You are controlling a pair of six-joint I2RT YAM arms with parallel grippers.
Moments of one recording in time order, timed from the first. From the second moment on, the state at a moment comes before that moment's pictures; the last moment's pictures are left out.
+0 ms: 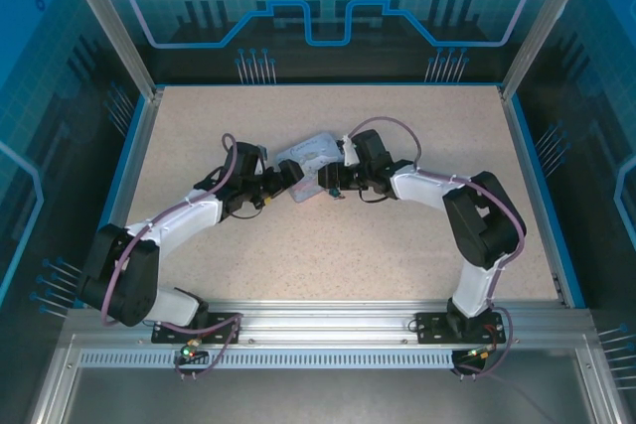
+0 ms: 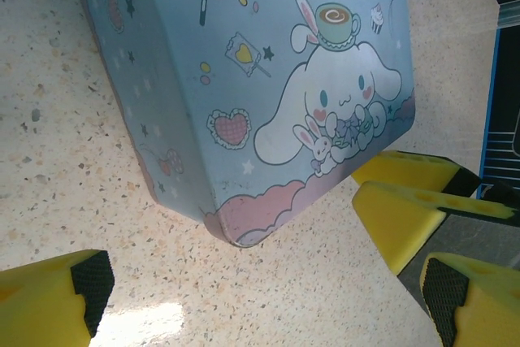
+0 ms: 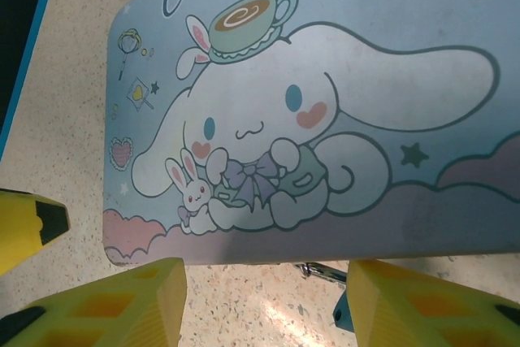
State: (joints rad) left arm -0.35 1.41 0.80 -0.16 0.29 -0.92; right arm 0.53 1.82 1.09 -0.05 -0.38 0.50
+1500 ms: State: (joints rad) left arm -0.35 1.38 0.76 -0.15 0.29 -0.92; right arm 0.73 1.94 1.17 -0.29 0.23 0.18
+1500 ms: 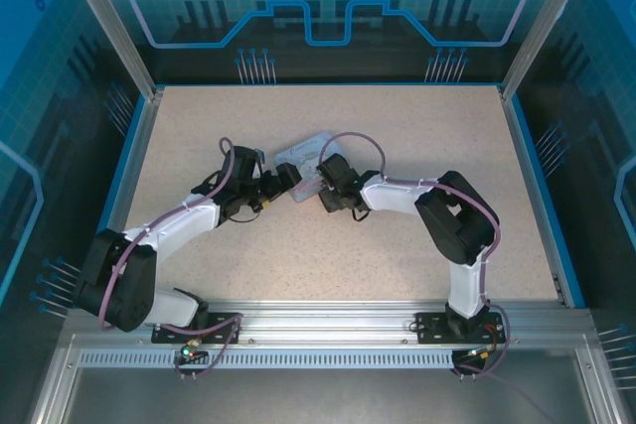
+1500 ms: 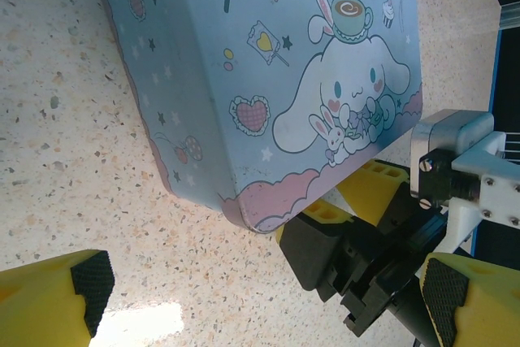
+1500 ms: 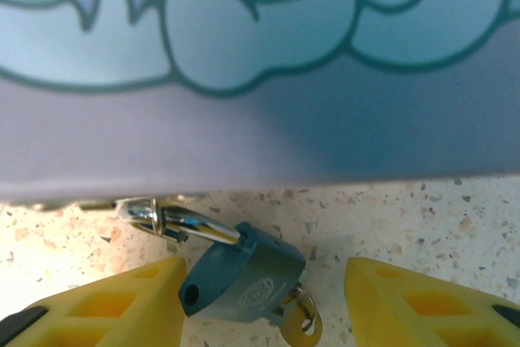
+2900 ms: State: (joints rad) left arm -0.35 1.38 0.76 -0.15 0.29 -0.93; right arm 0.51 1.74 0.97 -0.19 -0.20 0.29
